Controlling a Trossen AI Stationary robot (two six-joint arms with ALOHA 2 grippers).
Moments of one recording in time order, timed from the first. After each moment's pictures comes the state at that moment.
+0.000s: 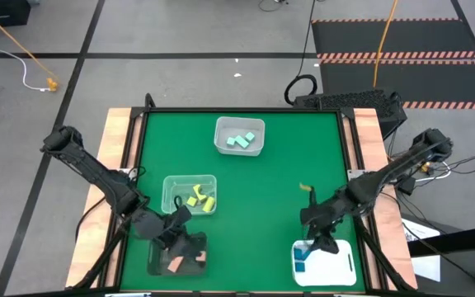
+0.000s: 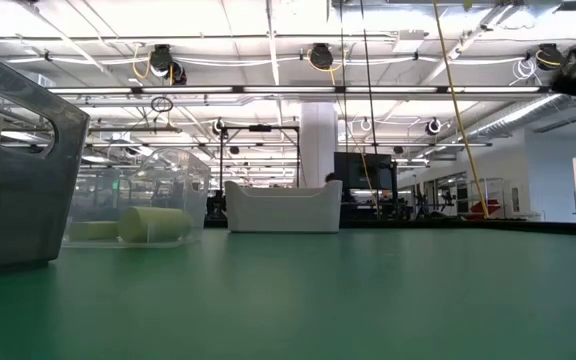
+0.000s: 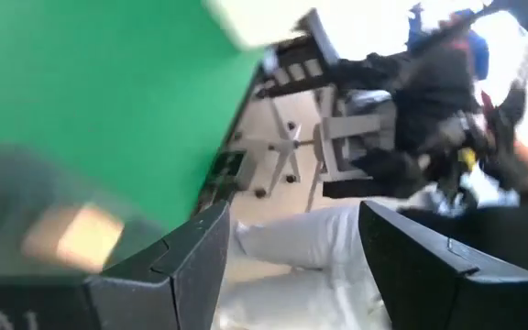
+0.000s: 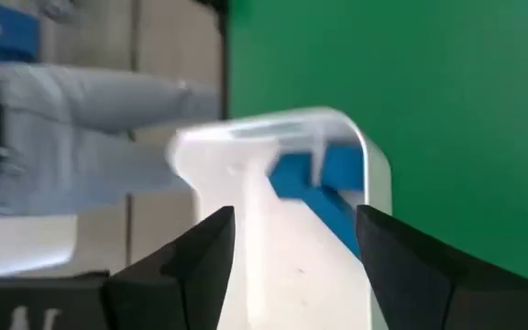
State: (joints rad) left arm -0.68 1.27 0.87 -0.08 -0.13 -1.37; right arm 0.53 1.15 0.72 -0.45 -0.34 0.81
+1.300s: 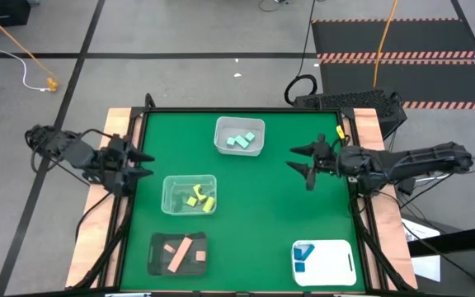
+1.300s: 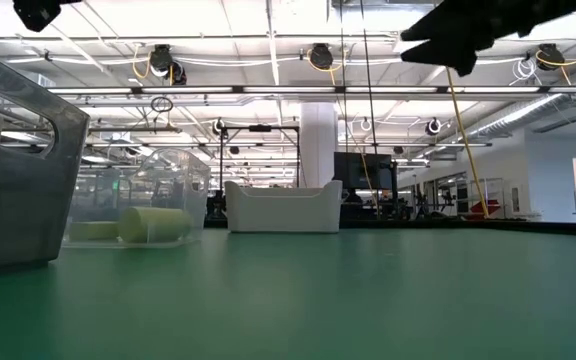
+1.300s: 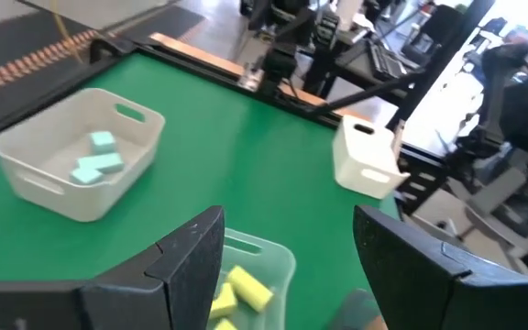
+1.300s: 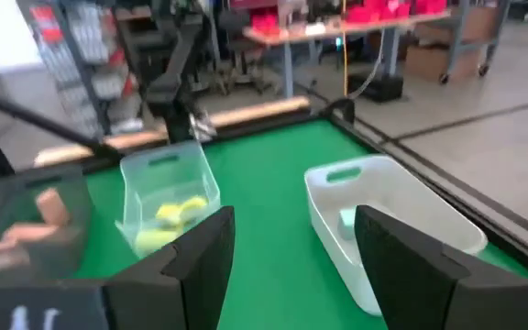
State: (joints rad) left arm -0.48 0.42 0.87 -0.81 -0.45 -0.53; right arm 0.10 0.73 0.54 -0.05 0.37 0.20
